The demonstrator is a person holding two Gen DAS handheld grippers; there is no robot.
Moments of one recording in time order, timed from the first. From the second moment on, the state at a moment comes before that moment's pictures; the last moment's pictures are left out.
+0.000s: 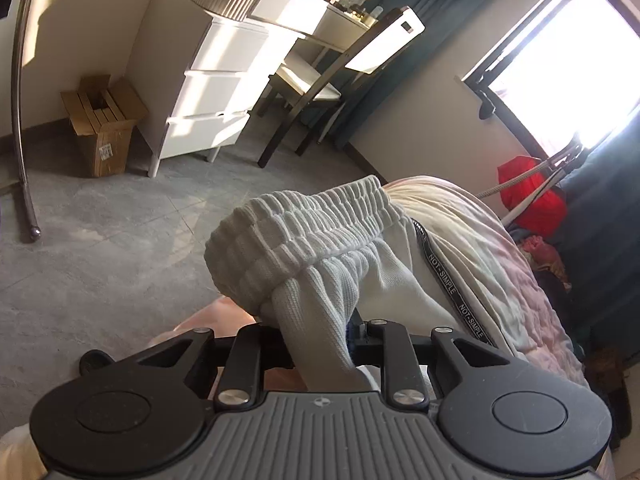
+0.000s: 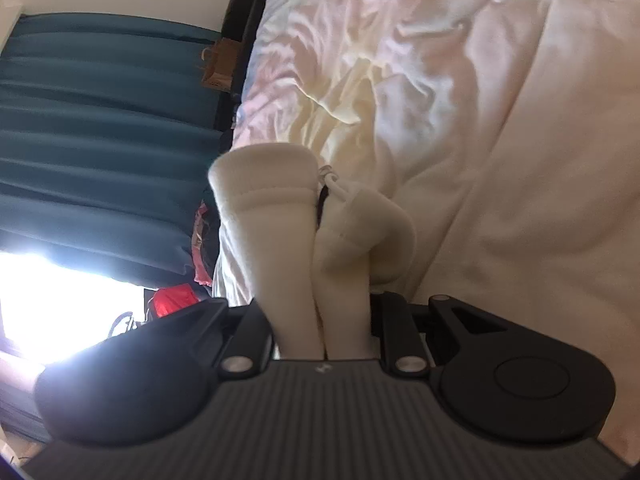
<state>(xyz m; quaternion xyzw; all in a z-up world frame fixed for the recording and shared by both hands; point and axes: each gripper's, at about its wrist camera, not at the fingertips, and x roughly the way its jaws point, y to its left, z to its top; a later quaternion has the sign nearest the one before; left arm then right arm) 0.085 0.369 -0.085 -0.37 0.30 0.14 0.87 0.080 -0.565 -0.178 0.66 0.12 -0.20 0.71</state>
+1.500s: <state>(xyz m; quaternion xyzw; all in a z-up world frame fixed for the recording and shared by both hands) 0.127 0.003 -0.076 -0.01 0.35 -0.06 0.94 0.119 -0.574 -0.192 0.59 0.12 -0.09 0.79</state>
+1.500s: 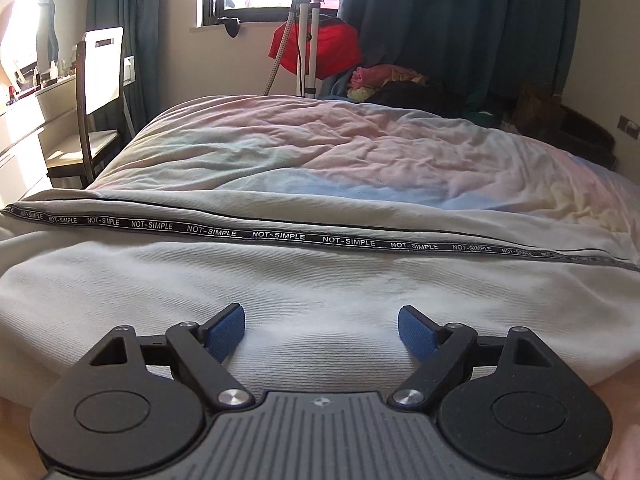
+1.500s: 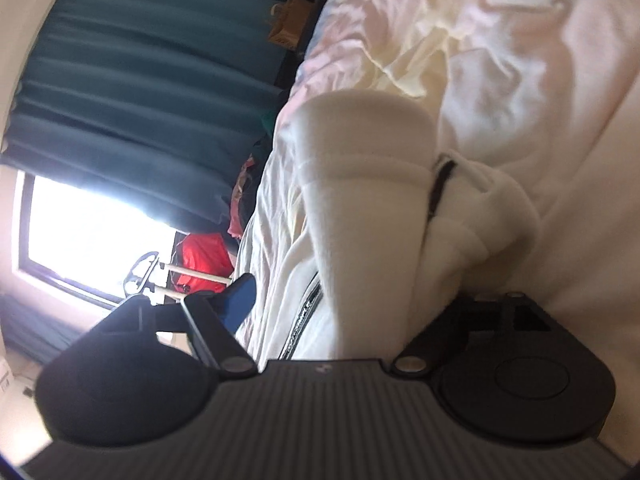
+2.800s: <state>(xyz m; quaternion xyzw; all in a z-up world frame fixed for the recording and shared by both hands) 0.121 0.034 -0.049 -0.04 0.32 -0.03 0.95 0.127 -0.220 -0.089 -0.21 0.07 0.00 0.98</state>
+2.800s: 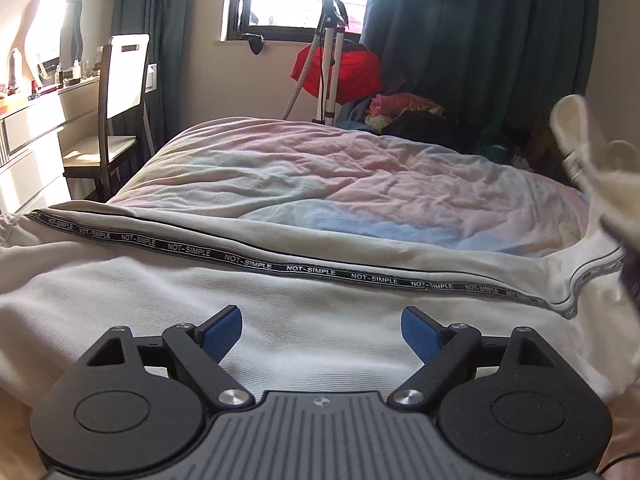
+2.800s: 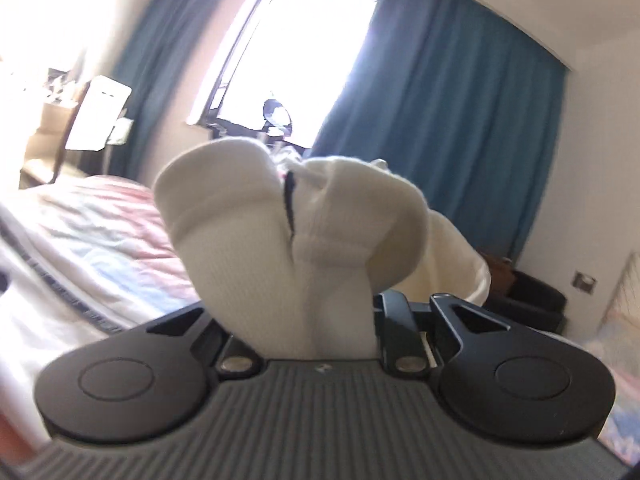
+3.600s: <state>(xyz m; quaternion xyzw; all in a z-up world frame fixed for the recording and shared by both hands) 0.127 0.077 -0.039 -0.13 0.30 -0.06 0.94 0.110 -0.119 -0.129 -0.17 0.21 0.17 0.95</state>
